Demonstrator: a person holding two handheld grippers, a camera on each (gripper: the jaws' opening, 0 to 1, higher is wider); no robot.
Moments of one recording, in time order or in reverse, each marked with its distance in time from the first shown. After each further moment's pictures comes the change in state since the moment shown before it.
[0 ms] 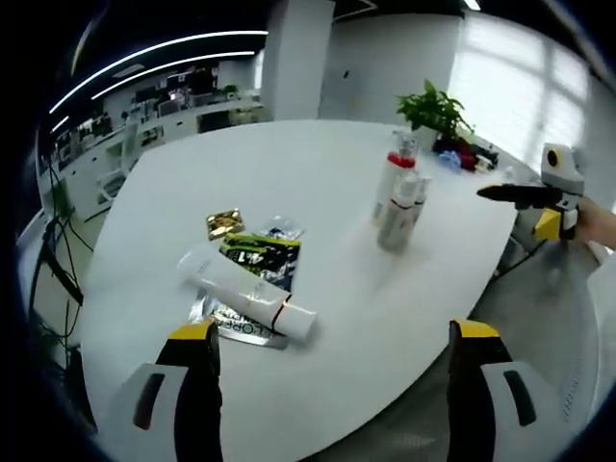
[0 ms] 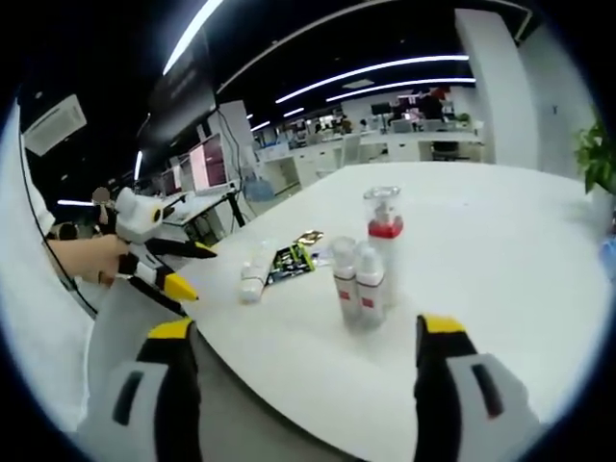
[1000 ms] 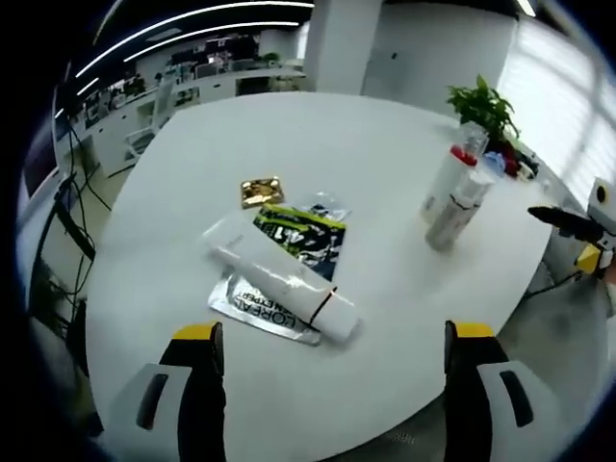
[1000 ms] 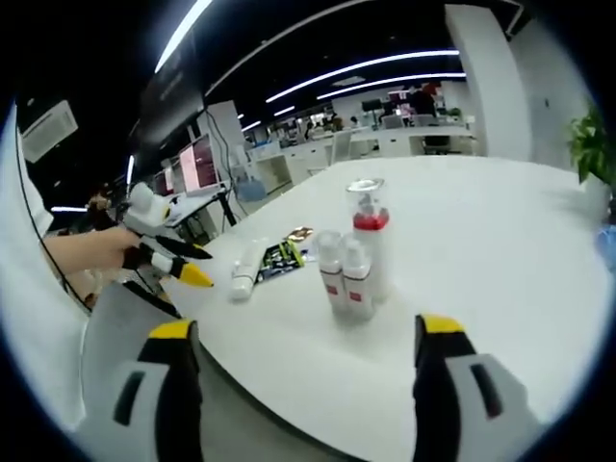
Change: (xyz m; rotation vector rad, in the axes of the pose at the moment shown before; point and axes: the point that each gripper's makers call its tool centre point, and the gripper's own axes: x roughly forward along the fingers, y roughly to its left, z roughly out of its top) left arm 0.026 0.040 -0.003 -0.153 0.119 0.119; right arm 0.000 -0.014 -0.006 0.033 0.010 -0.032
